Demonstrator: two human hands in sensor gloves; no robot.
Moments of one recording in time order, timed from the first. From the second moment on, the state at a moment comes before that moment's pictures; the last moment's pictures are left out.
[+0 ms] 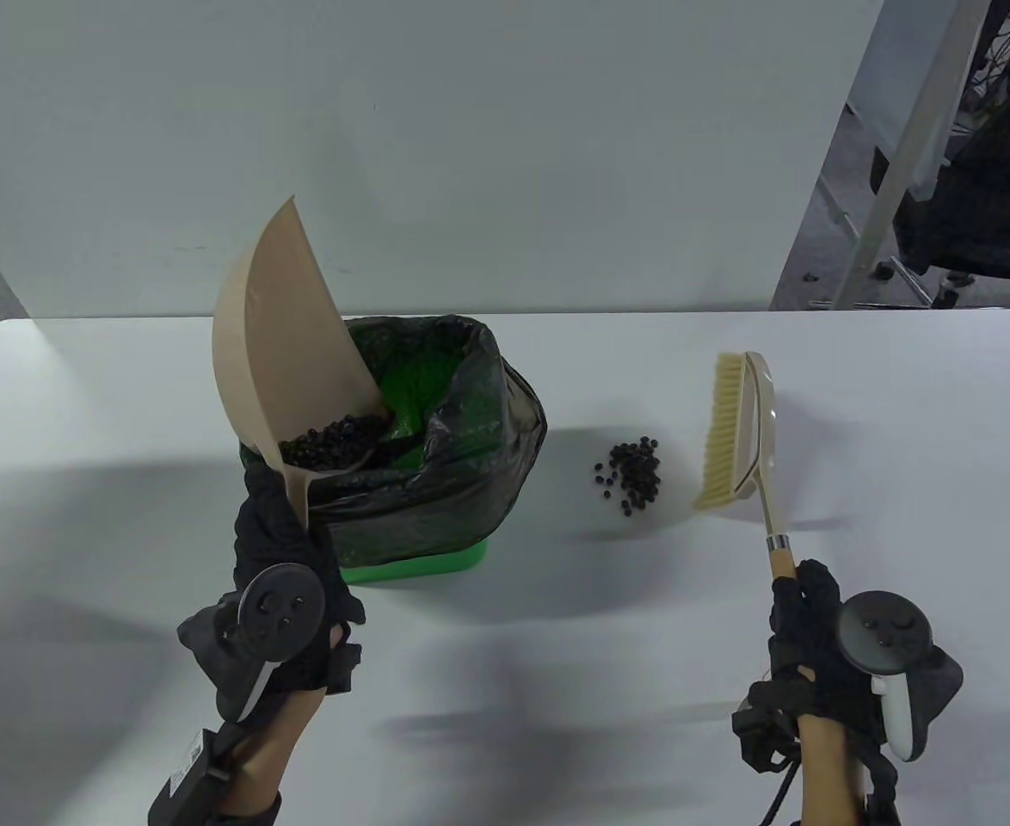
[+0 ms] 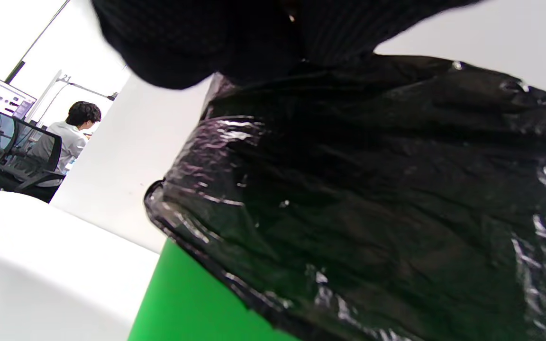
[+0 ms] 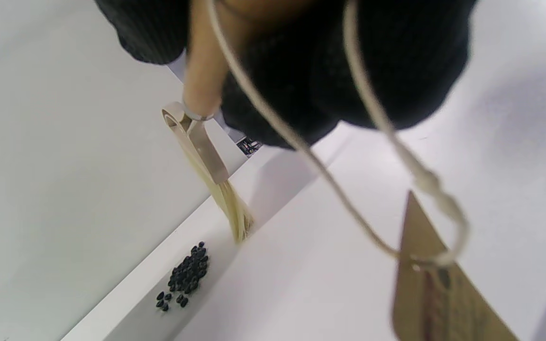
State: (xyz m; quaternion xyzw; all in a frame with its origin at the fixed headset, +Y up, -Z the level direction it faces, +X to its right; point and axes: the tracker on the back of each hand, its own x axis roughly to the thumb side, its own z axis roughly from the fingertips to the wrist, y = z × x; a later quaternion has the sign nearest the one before) left_hand -0.225 -0.607 -0.295 0.27 0.06 0.17 0.95; right_hand 0.276 -0.683 -0.279 -0.21 -0.07 0.90 0.37
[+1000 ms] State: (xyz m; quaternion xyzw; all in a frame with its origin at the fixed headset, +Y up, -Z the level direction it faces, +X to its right) left_hand -0.224 -0.603 -0.294 0.28 0.06 0.13 0.95; right_hand 0.275 -0.683 -0.279 -0.21 -0.07 0.91 0.36
